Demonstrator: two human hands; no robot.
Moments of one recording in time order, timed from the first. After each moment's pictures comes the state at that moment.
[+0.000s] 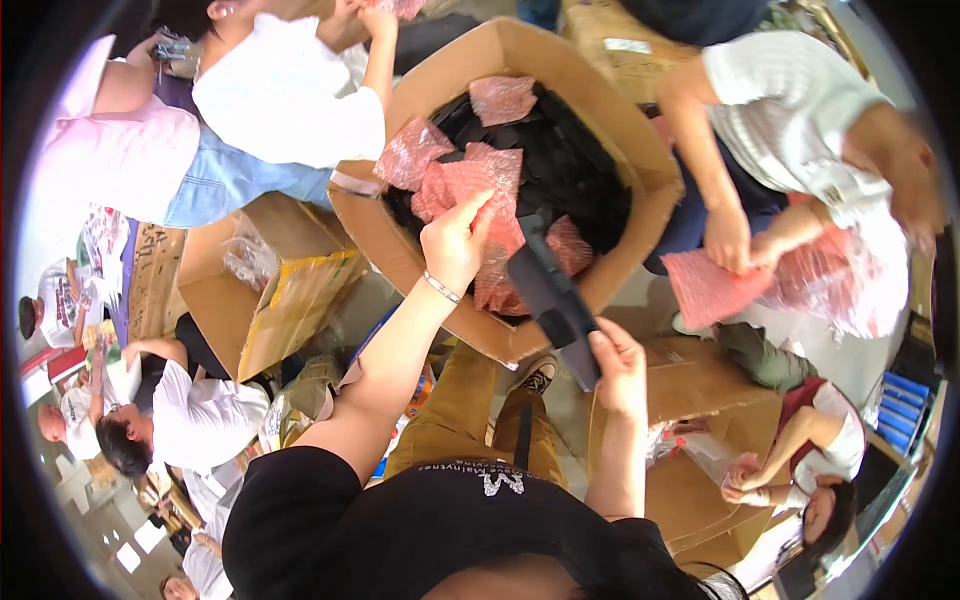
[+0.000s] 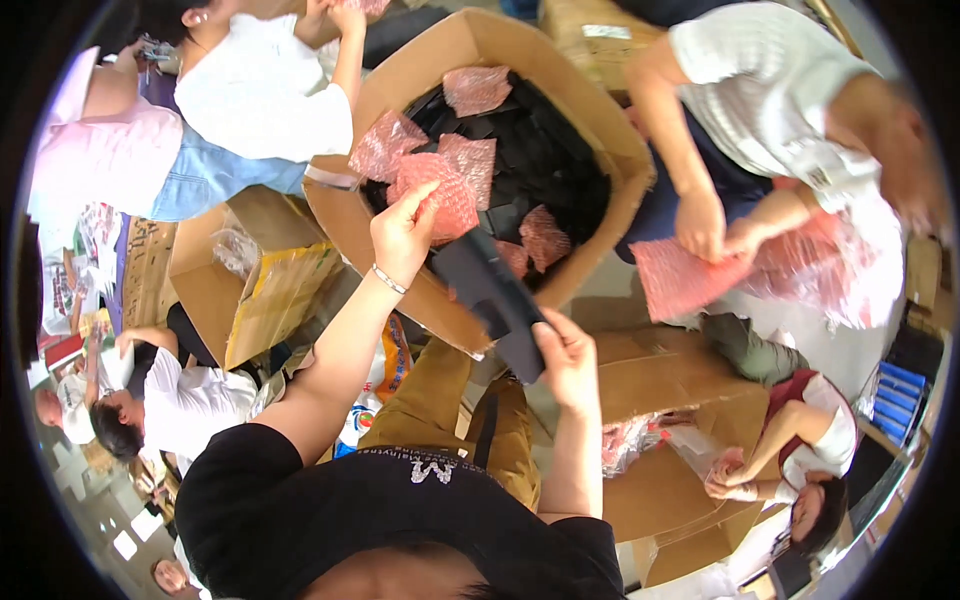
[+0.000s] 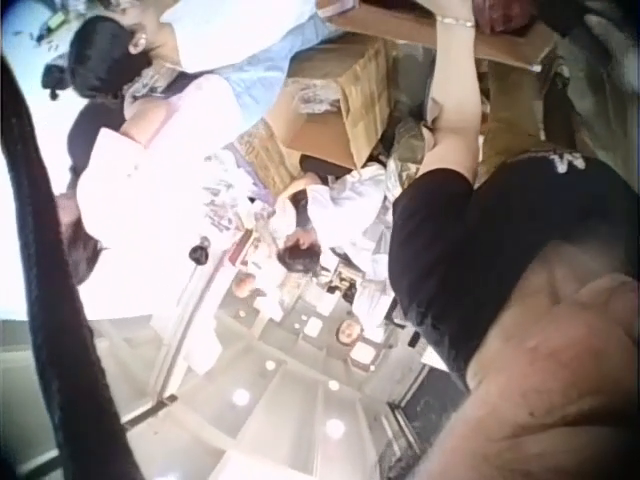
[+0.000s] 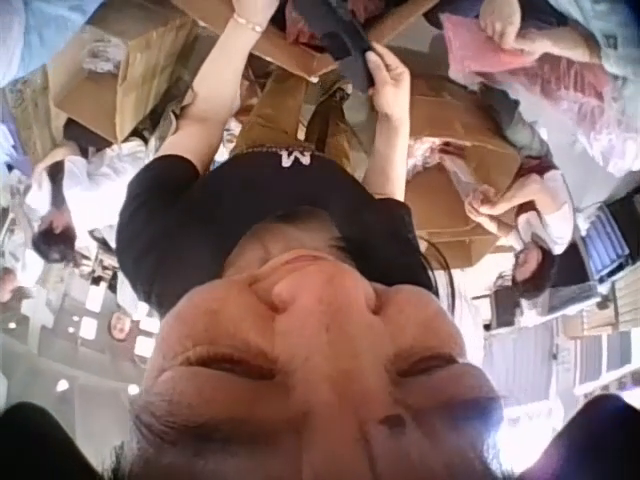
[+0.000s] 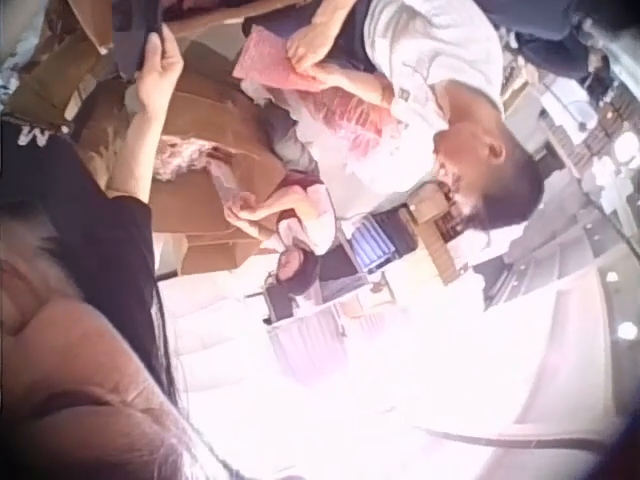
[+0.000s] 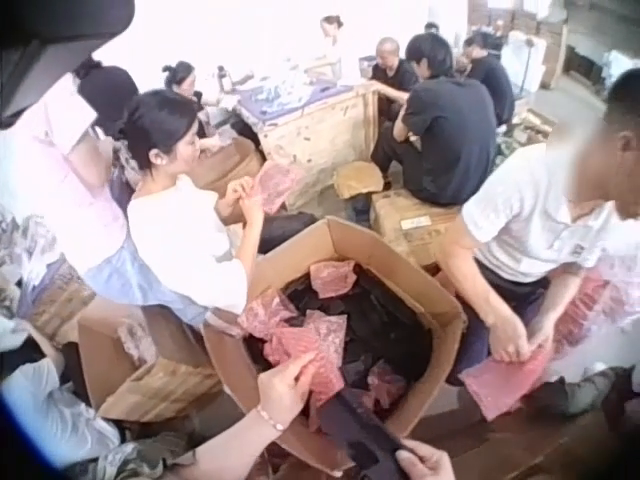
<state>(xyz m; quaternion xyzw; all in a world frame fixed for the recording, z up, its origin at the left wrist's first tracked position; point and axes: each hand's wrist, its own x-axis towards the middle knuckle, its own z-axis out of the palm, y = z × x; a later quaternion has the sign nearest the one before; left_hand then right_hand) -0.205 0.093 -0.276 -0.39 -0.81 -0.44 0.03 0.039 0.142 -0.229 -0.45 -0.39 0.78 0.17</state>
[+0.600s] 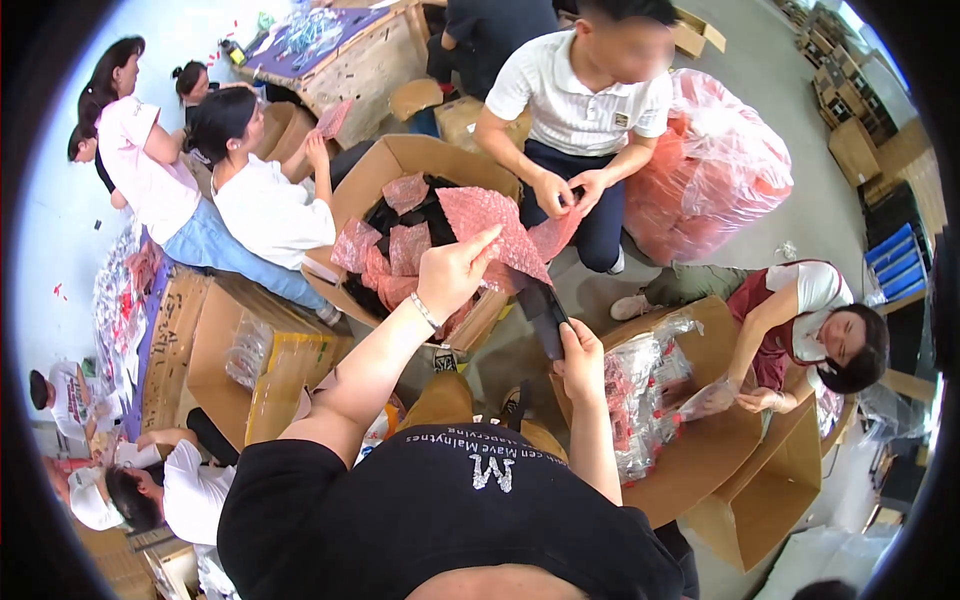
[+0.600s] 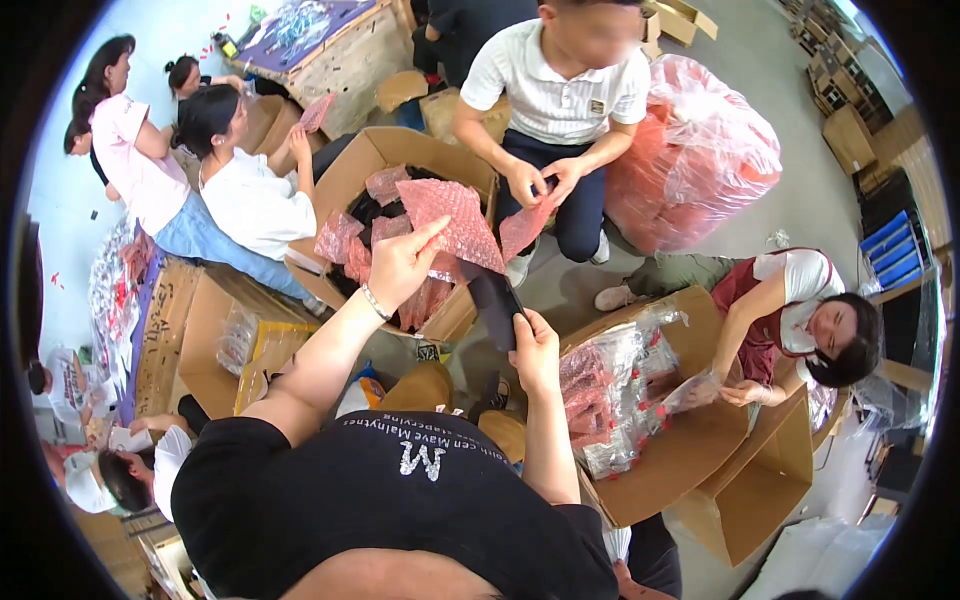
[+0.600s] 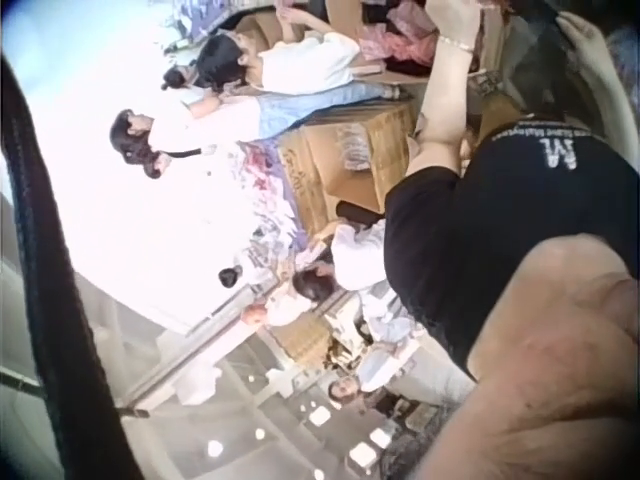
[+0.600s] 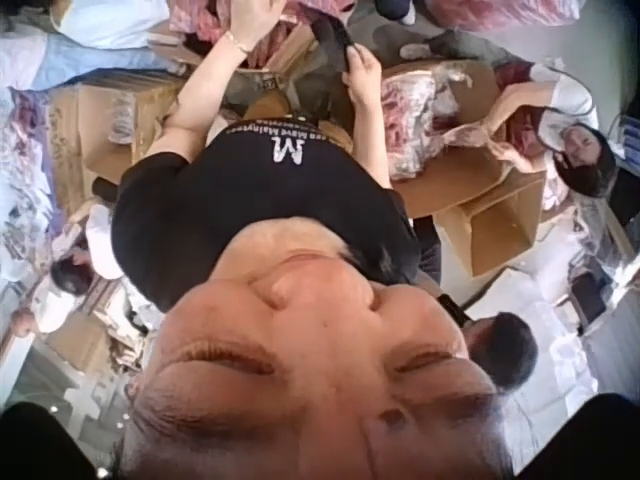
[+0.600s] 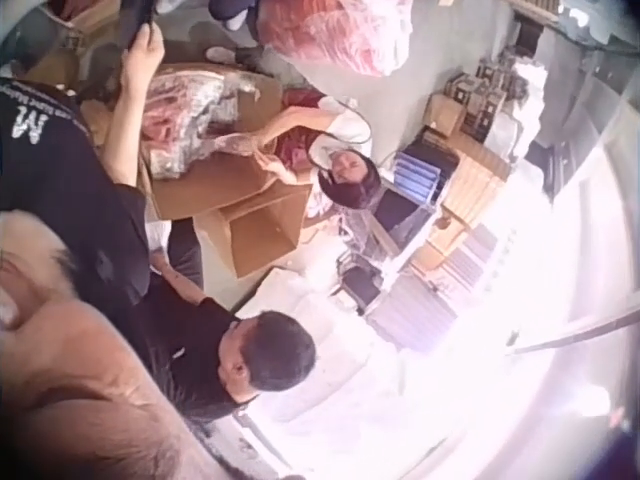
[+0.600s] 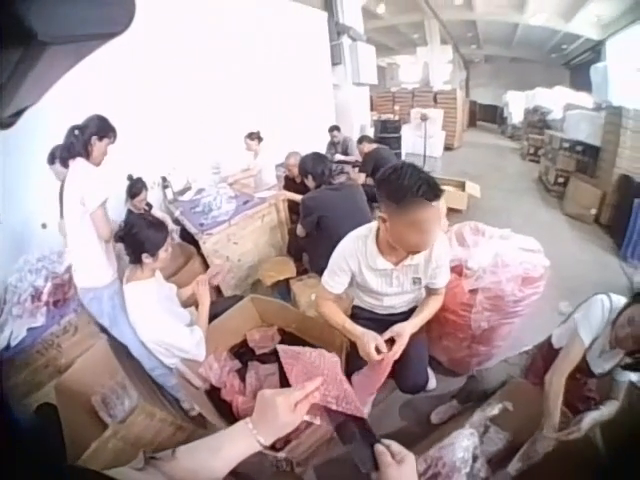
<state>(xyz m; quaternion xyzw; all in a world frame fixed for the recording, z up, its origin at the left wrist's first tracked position) 0.024 0.068 -0.085 -0.67 -0.60 -0.44 0.03 0.248 0.053 -0.131 -0.41 -0.24 0.79 0.37</state>
